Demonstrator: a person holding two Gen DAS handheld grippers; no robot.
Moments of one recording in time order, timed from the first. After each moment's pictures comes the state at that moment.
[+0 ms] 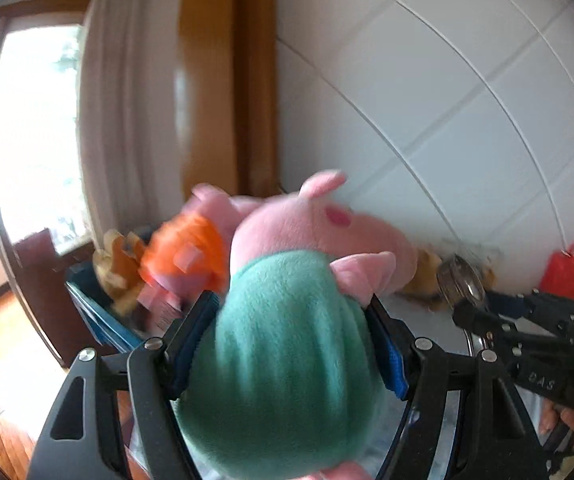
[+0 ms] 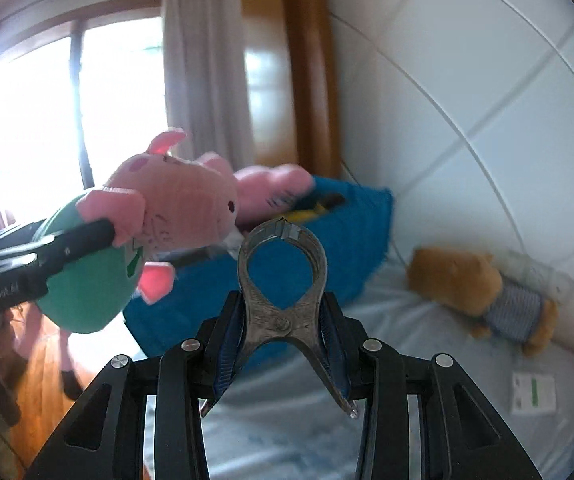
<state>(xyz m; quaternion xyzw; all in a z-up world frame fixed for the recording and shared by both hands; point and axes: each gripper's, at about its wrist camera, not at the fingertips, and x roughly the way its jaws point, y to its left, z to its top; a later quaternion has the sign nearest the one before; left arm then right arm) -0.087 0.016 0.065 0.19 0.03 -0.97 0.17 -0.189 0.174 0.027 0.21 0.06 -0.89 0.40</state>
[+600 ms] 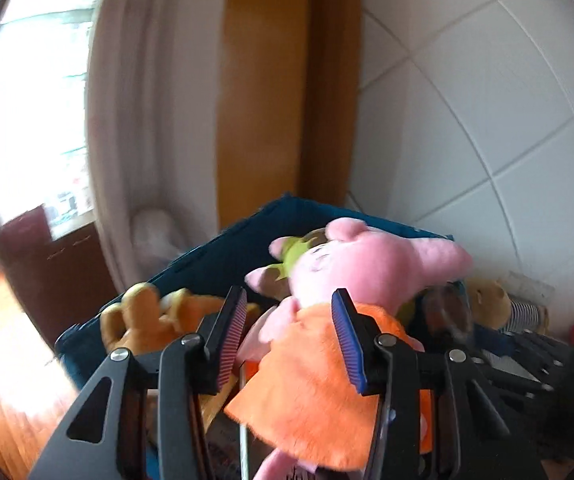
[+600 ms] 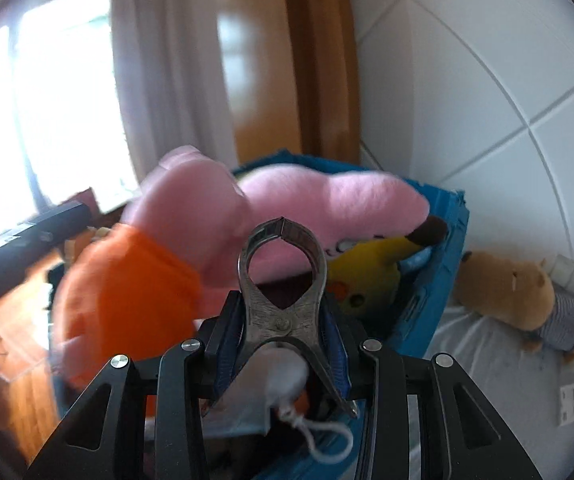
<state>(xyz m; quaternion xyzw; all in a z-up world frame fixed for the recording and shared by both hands) -0.227 -0.213 0.056 0.22 0.08 -0.96 0.17 -0.327 -0.072 -0.002 0.30 0.06 -0.90 0.32</state>
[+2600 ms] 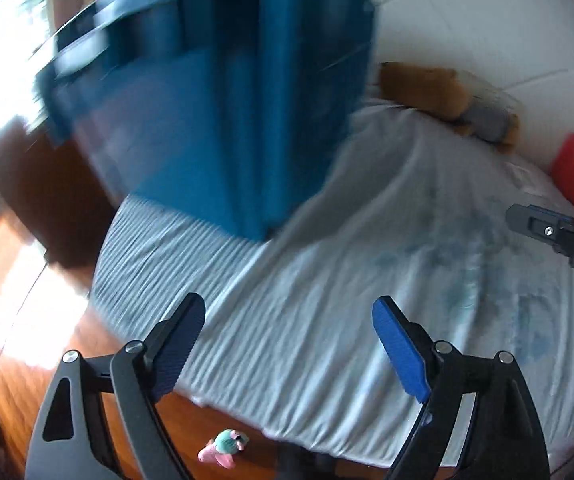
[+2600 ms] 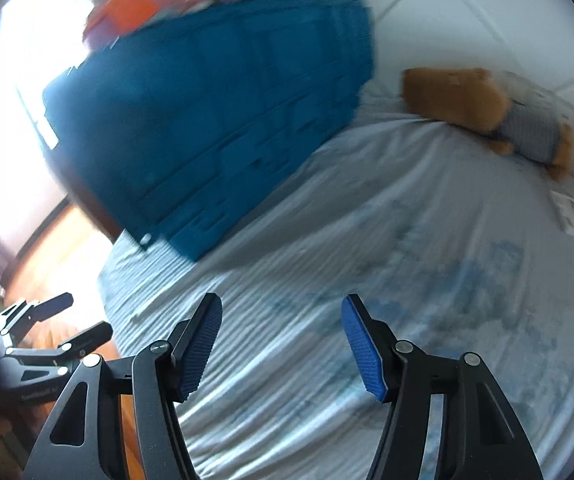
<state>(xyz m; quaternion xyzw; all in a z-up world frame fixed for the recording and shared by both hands) -0.059 -0.006 -0.191 0.43 0.06 -0.89 0.11 -0.151 0.174 -0.176 0.42 0.02 -0.86 0.28</state>
